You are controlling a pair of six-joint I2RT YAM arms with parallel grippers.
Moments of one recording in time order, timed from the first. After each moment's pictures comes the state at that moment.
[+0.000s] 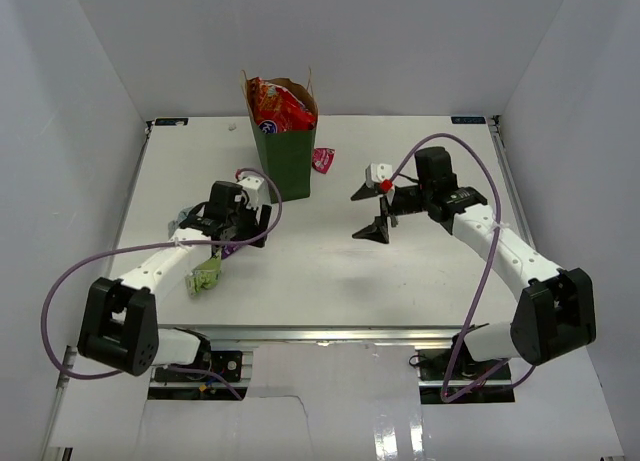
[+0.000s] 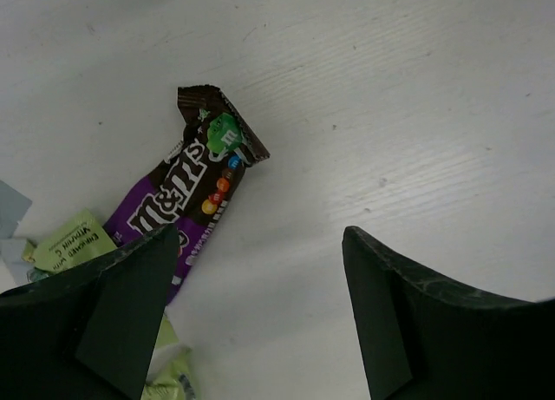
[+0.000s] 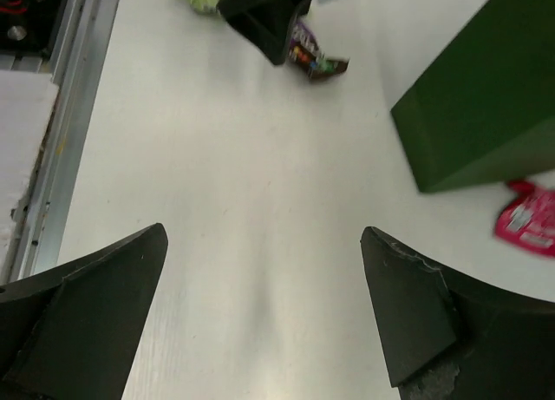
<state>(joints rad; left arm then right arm) -0.32 1.30 0.81 -0.32 0.03 -0.03 0.41 1.36 1.08 -0.30 -1.08 -0.73</state>
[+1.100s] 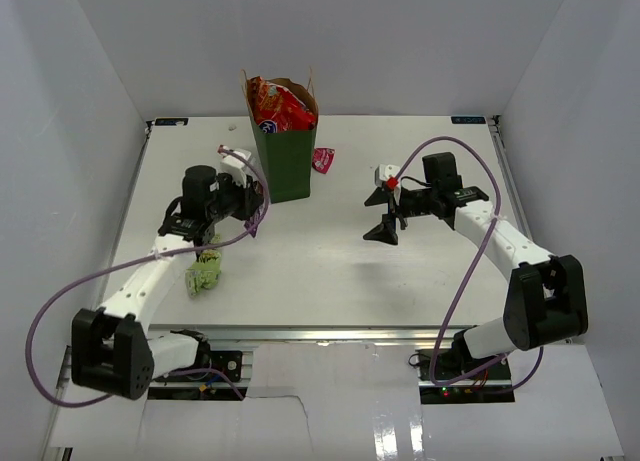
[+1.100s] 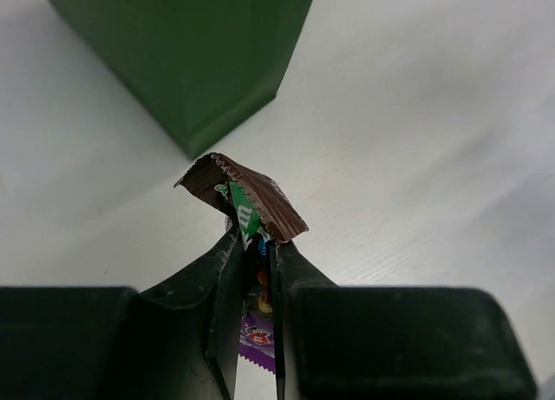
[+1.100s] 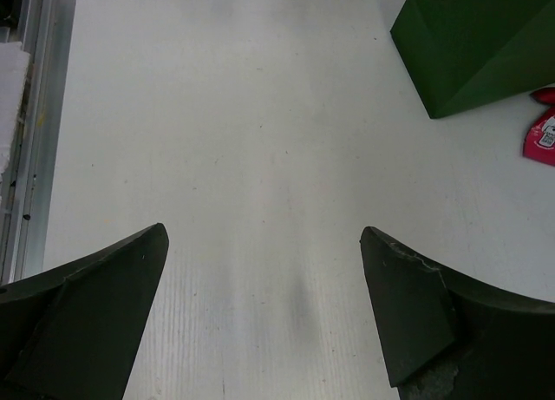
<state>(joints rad) -0.24 1.26 0.85 -0.13 0.30 0.07 0.30 1.43 1.01 -0.38 -1.06 -0.79</state>
